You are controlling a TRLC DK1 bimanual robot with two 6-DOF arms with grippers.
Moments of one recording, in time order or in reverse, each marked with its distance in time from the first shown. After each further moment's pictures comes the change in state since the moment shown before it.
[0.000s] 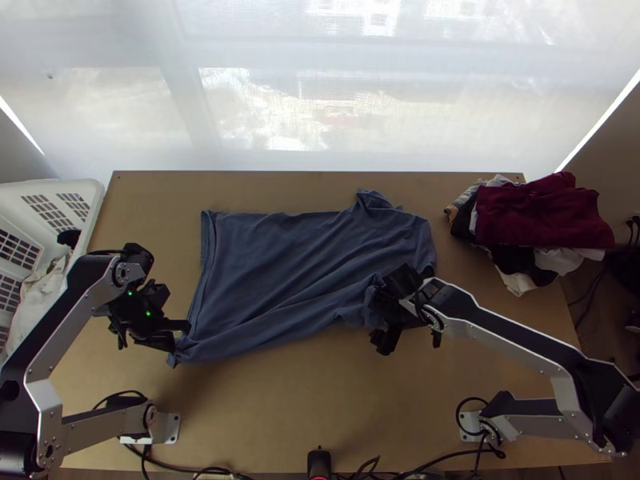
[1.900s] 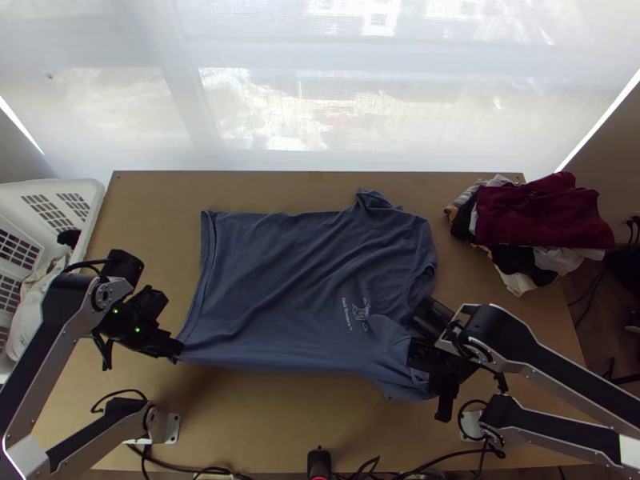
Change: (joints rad) left arm -0.063 -0.223 0.012 -0.072 0.019 0.150; right arm 0.185 -0.315 0.133 -0.877 -0.046 0.015
